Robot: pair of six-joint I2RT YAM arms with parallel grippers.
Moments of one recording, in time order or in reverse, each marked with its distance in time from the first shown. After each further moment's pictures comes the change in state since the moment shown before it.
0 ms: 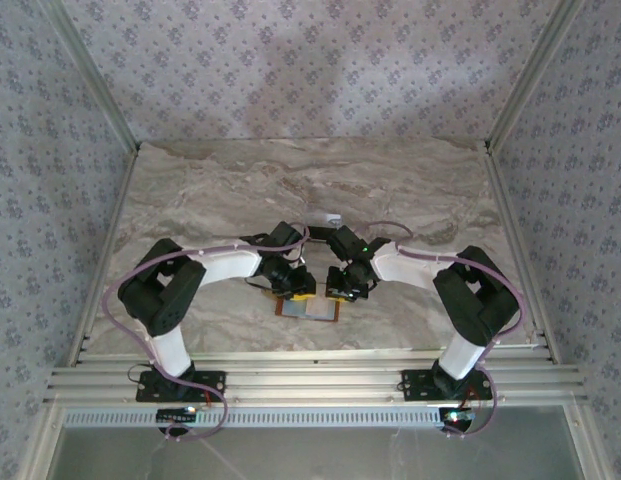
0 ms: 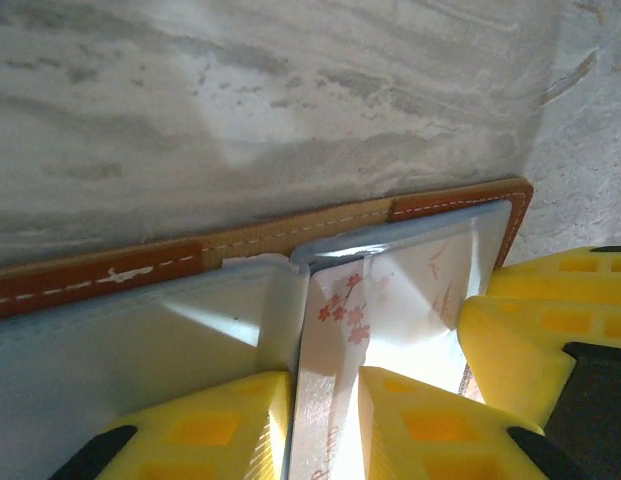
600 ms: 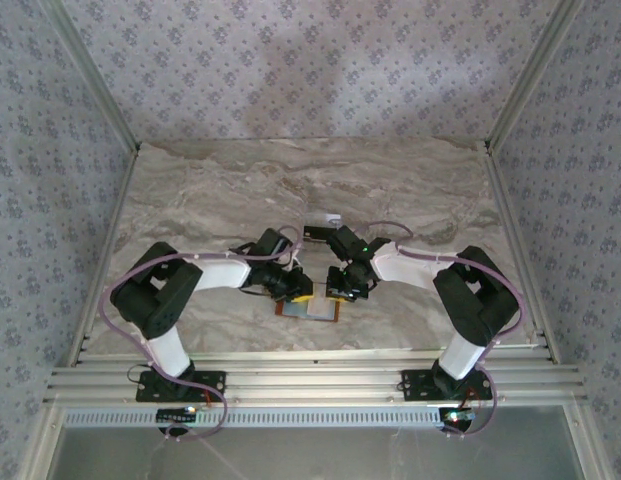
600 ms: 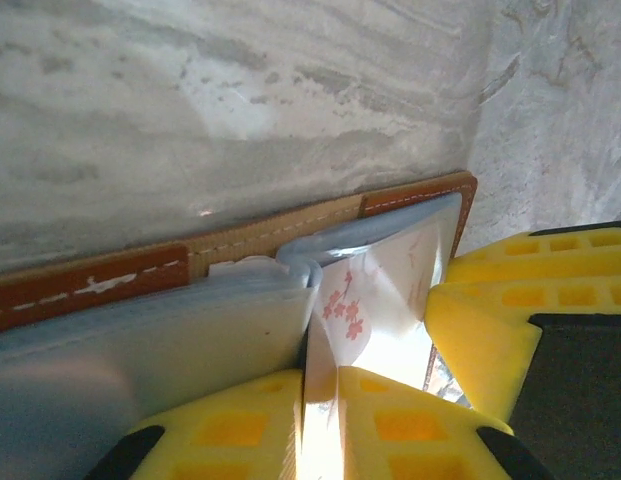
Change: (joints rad) left arm 0.043 -0.042 -0.182 0.315 0.130 -0.068; right arm 0.000 0.000 0.000 0.000 -0.001 0.000
